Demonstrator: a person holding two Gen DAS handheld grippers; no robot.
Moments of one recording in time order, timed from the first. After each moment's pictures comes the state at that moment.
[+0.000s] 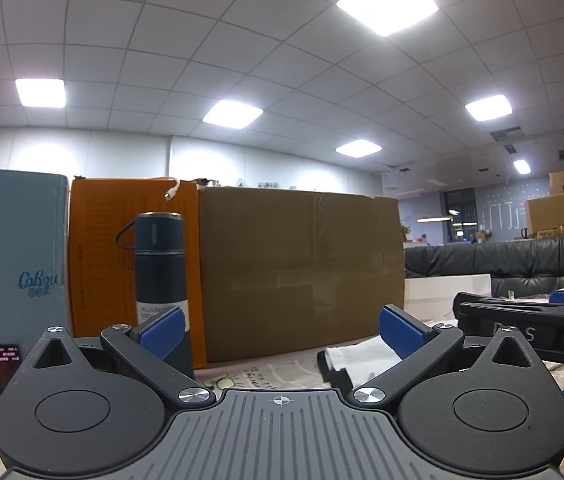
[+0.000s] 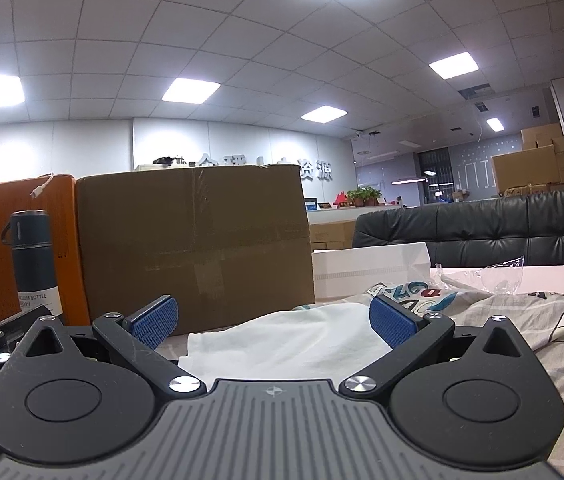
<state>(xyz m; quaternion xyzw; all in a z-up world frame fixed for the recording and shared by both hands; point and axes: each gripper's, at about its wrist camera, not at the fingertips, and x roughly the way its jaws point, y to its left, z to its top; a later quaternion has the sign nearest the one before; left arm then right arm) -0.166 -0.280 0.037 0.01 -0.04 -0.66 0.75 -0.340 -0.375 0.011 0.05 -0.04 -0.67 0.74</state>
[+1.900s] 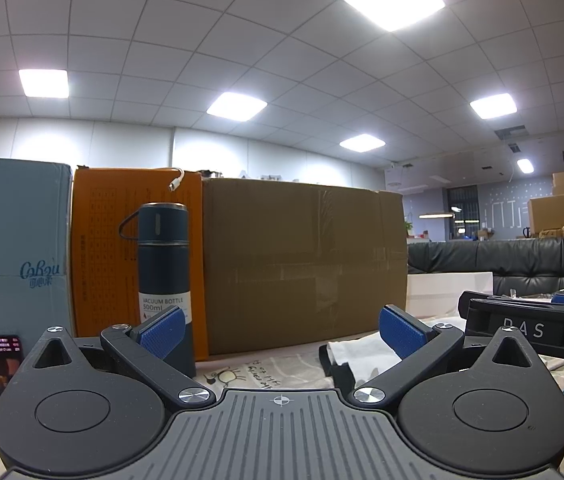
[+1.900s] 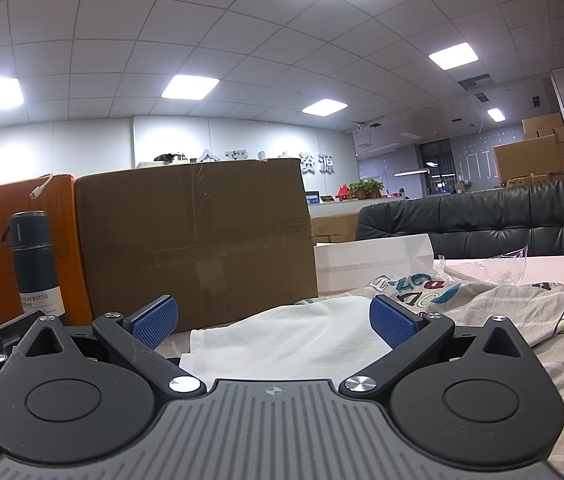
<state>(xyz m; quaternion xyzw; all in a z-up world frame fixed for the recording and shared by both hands) -0.161 -0.284 0.038 0.01 -0.02 -0.66 0.75 -0.342 -0.379 0.011 0.06 -0.04 -0.66 0.74</state>
